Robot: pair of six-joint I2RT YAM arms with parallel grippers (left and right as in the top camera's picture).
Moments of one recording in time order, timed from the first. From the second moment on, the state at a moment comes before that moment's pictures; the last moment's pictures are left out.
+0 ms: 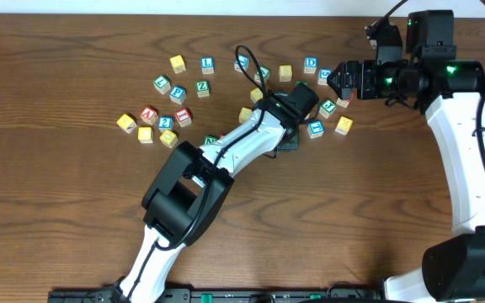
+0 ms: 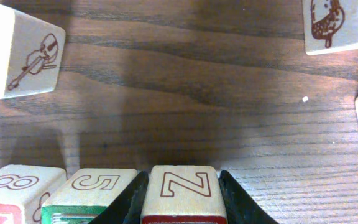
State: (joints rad) left arm -0.72 2.22 1.67 -0.77 -0.14 -0.67; right arm 0.03 1.67 1.62 -0.93 -0.39 0.01
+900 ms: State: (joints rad) left arm -0.72 2.22 1.67 -0.77 -0.16 -0.67; right arm 0.03 1.67 1.62 -0.93 -0.39 0.01
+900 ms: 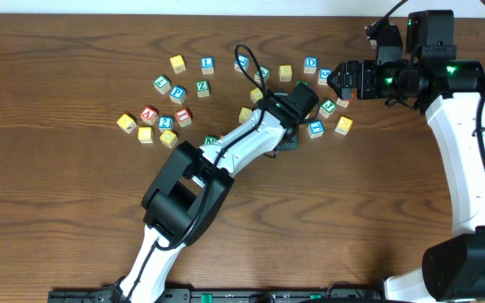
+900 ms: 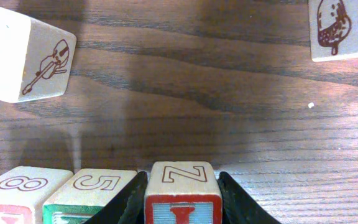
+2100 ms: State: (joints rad) left arm -0.72 2.14 1.67 -0.80 -0.16 -0.67; right arm 0.03 1.67 1.62 -0.93 -0.39 0.01
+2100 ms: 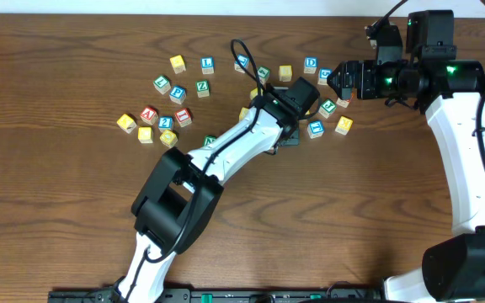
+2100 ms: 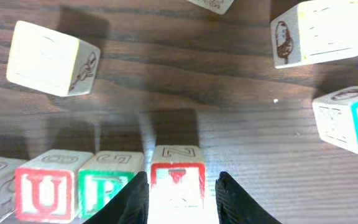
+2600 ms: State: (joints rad) left arm -0.72 2.02 1.67 -0.87 -0.16 -0.64; right arm 0.03 1.67 1.62 -0.93 -0.39 0.01
